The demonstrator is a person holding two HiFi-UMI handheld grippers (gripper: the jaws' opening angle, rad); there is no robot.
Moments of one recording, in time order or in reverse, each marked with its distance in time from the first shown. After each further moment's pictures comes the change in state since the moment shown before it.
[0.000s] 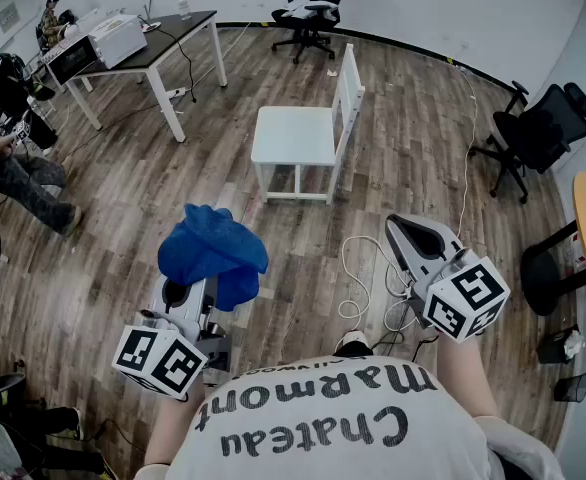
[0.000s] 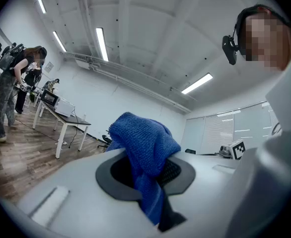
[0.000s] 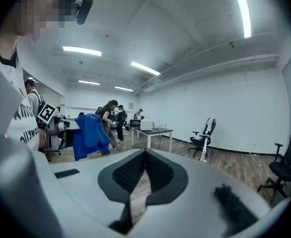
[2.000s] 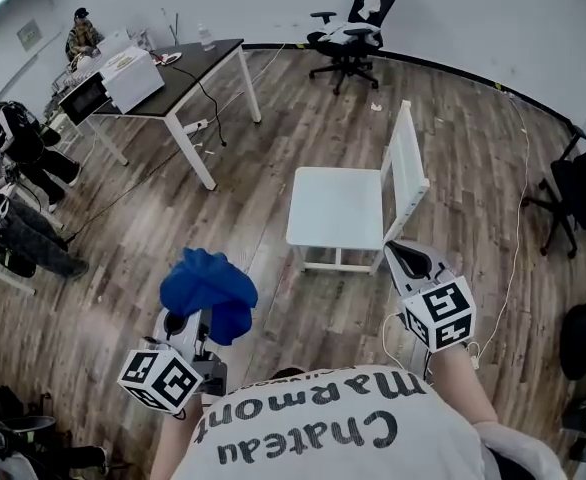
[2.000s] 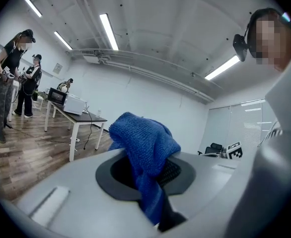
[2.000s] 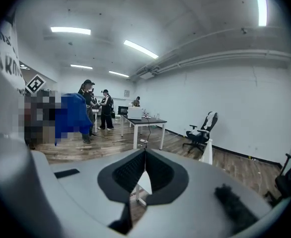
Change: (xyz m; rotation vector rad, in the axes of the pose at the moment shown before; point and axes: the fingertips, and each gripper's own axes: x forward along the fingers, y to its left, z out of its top) left arm 0.252 0.206 0.042 0.015 0.105 0.187; right arm 0.322 -0.203 -0.028 -0.049 0.138 -0.034
